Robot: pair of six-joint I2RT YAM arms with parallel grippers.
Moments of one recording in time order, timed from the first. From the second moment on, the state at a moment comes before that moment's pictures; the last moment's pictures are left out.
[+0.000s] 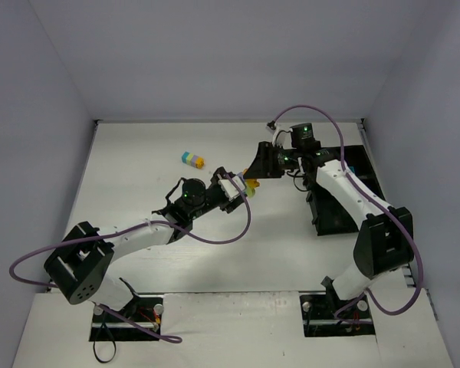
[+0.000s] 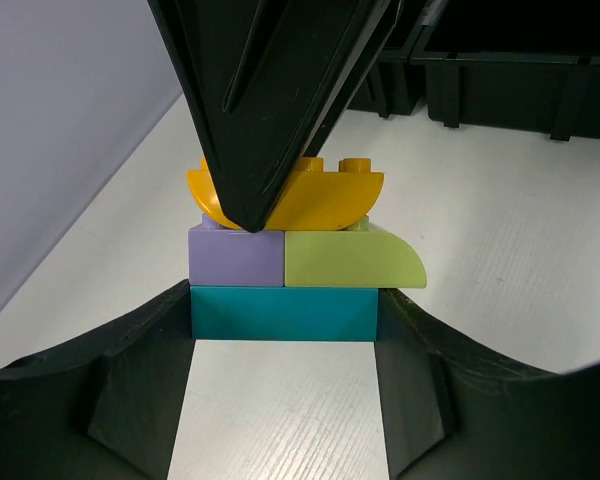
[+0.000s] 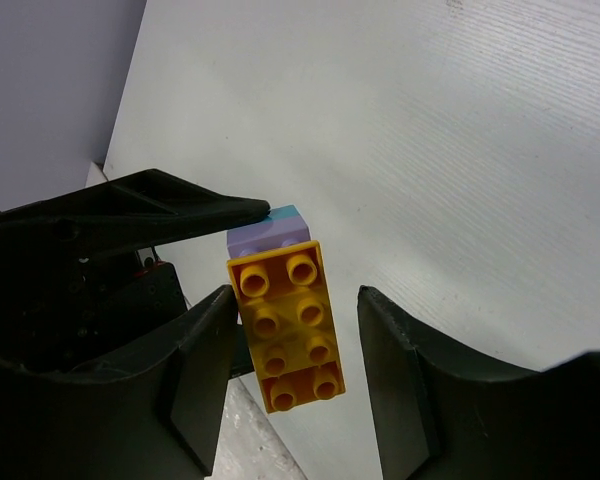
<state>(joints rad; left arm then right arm) -0.76 1.45 0.76 0.57 0.19 0.36 0.32 1.59 1.27 -0.42 -0.73 0.34</state>
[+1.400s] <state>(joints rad) -0.74 1.46 0.67 0.69 0.18 0.24 0.25 1.46 1.22 -0.43 -0.69 0.28</state>
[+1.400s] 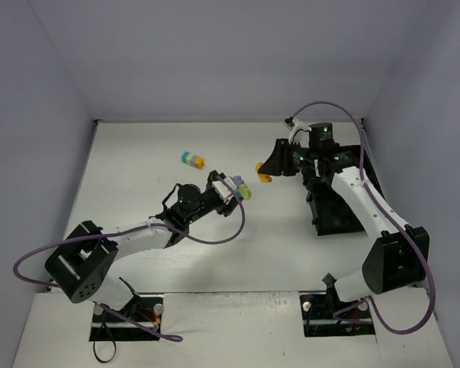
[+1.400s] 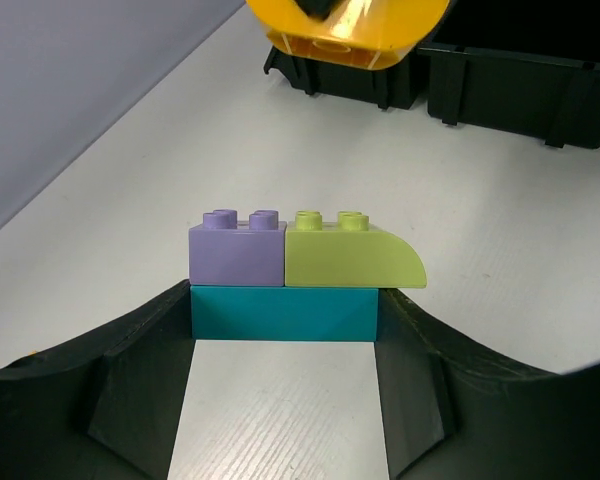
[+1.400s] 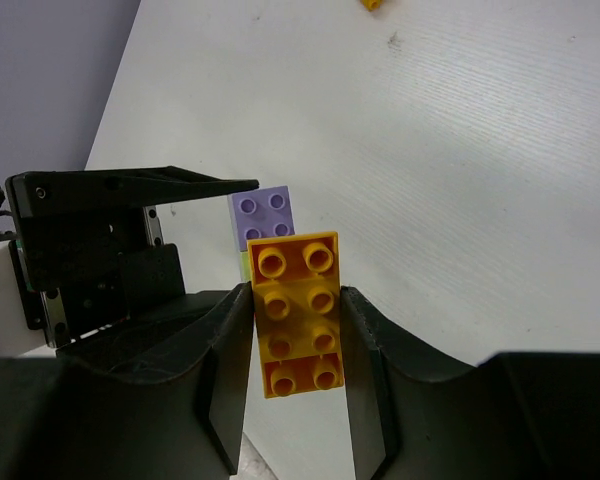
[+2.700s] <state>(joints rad) -0.73 1.32 0.68 0.42 0.20 0.25 -0.34 1.49 1.09 -0.58 0.28 0.50</state>
